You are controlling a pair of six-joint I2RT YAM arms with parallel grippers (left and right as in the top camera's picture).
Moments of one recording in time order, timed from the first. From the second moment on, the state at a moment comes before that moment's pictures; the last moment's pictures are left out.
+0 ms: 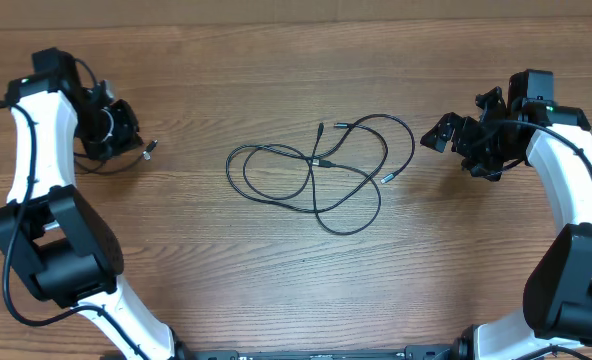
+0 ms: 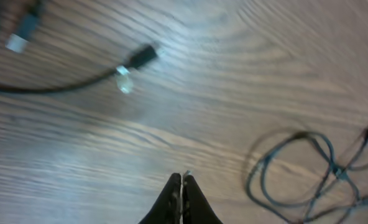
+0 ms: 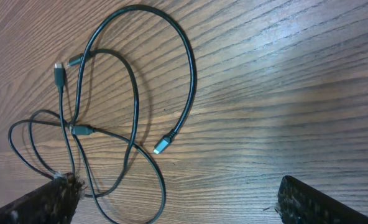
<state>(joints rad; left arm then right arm) 0.32 2.03 1.74 -1.17 0.33 -0.16 -0.17 1.74 1.31 -0.90 -0.44 0.22</state>
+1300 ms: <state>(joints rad) -0.12 2.03 1.38 -0.86 0.19 -0.14 -0.17 1.74 1.31 -0.90 -0.44 0.22</state>
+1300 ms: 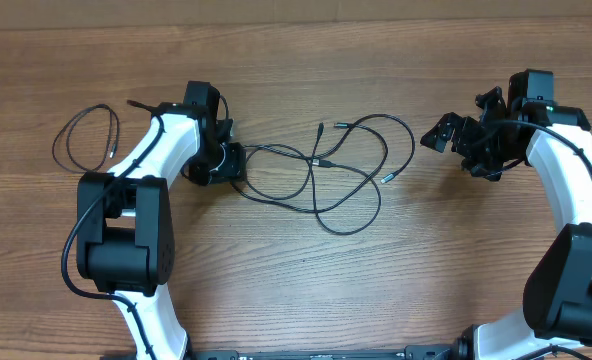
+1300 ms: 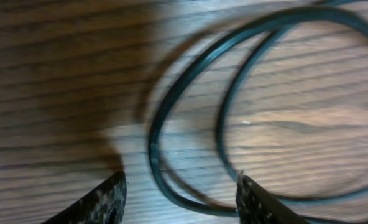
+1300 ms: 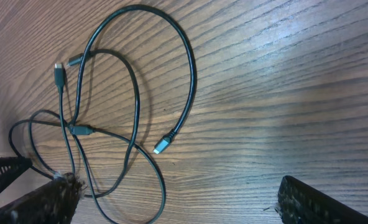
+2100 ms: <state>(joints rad) -0.15 2.02 1.33 -0.74 0.12 -0.26 -0.17 1.74 1.31 -0.90 -0.44 0.22</state>
